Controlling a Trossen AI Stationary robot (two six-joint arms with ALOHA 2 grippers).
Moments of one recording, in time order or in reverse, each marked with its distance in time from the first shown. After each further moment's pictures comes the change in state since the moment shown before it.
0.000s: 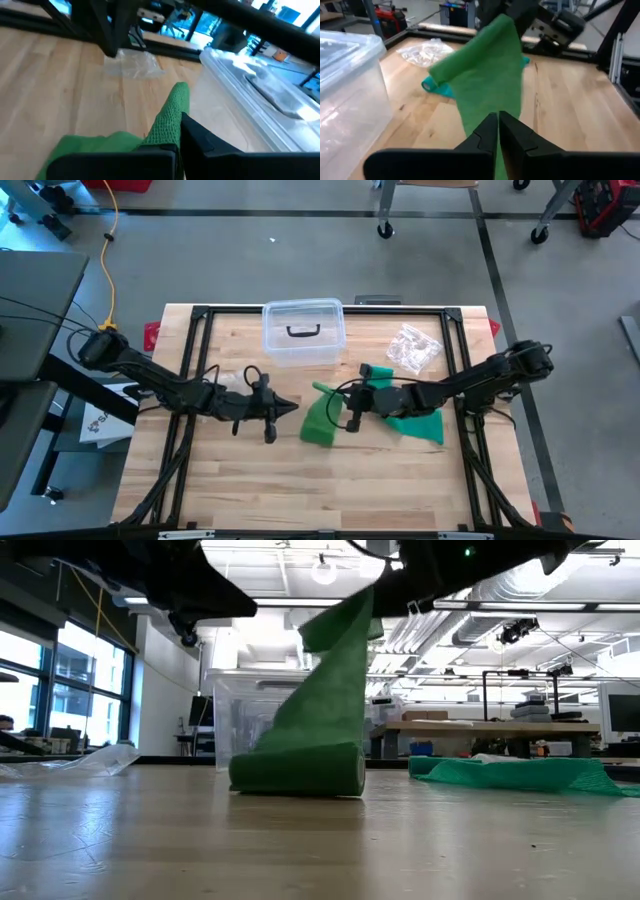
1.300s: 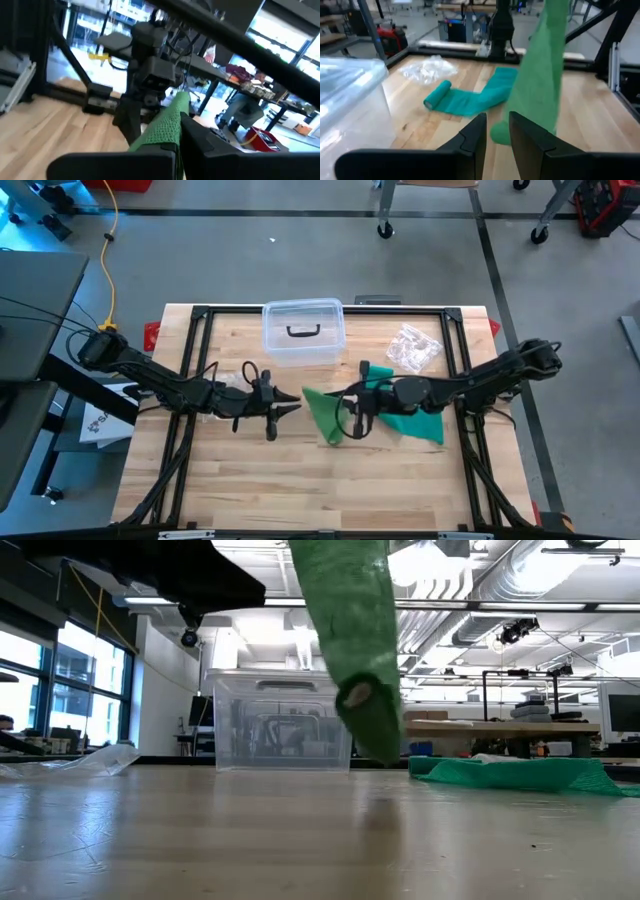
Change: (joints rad) left arm 0.018 0.000 0.000 0.079 0.021 0.092; right arm 0.032 -0.071 0.118 0.103 -0.153 -0.213
